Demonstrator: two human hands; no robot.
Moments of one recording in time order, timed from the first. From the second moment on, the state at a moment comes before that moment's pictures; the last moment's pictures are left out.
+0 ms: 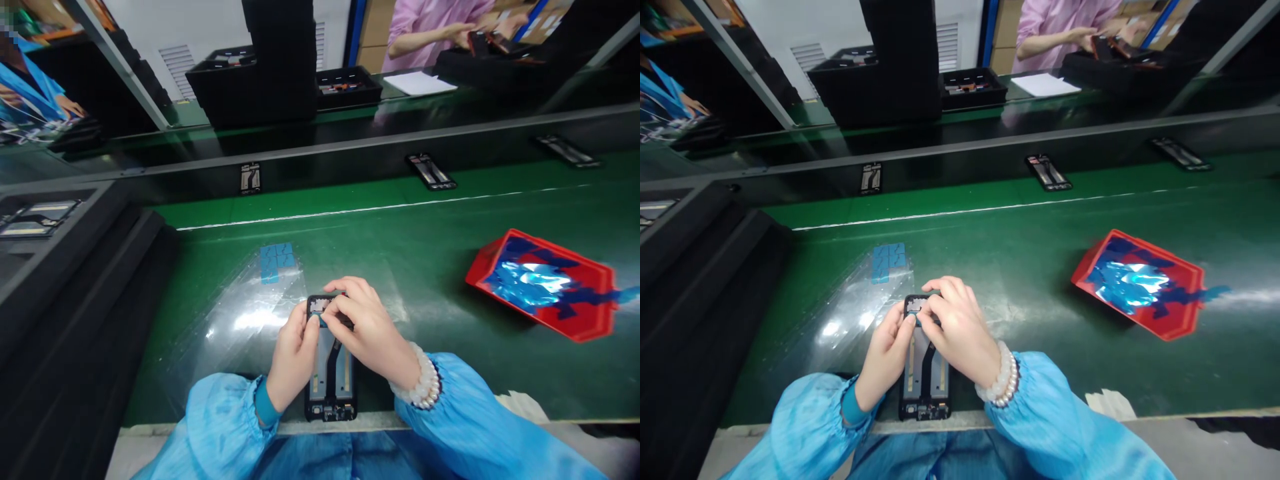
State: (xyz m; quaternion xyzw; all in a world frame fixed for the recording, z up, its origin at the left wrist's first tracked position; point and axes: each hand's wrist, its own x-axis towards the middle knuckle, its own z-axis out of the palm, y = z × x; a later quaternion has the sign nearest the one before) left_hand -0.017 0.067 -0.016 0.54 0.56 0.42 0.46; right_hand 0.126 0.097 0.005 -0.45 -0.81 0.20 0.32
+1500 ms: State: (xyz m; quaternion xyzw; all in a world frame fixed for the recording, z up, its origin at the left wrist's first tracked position) left_hand -0.015 0.053 -0.018 0.56 0.59 0.45 0.38; right_hand 0.115 0.080 0.005 -0.50 -0.62 0.47 0.38
